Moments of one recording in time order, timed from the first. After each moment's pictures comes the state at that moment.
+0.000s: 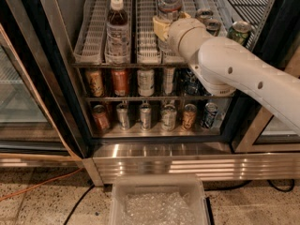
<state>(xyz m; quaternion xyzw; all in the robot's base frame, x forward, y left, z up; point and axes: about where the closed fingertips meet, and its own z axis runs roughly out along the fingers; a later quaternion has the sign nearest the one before) 0.717 -0.058 0.986 -0.17 0.67 0.10 0.72</state>
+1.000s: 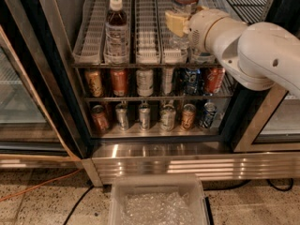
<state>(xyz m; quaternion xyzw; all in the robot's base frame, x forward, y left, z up) 0.676 -0.079 1.017 -0.22 0.67 0.16 0.70</state>
